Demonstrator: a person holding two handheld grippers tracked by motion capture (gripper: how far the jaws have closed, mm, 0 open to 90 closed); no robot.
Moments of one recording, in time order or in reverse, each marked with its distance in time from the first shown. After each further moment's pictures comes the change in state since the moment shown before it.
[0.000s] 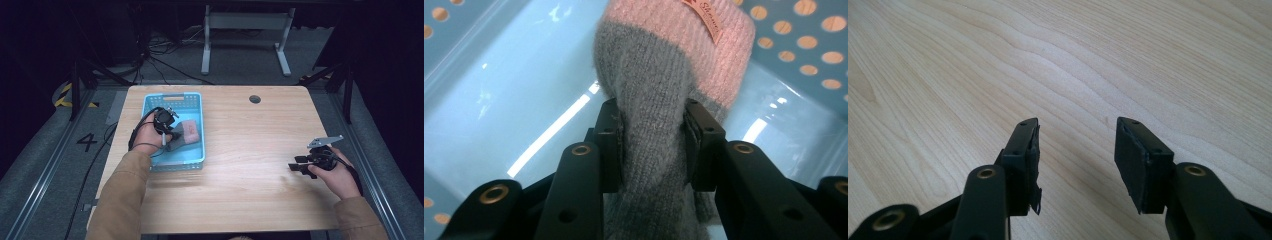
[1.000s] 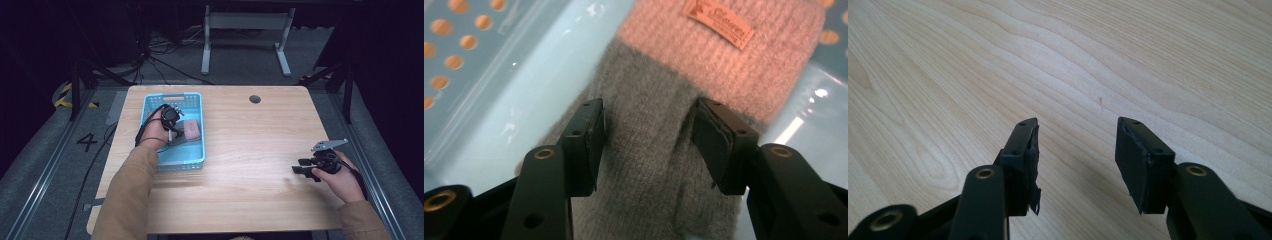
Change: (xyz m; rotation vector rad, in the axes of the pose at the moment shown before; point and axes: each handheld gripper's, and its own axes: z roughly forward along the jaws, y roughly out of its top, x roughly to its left) left arm 0.011 0.014 0.021 -0.026 0.109 0.017; right arm -0.001 -0.011 -0.005 -0.001 -0.008 0.007
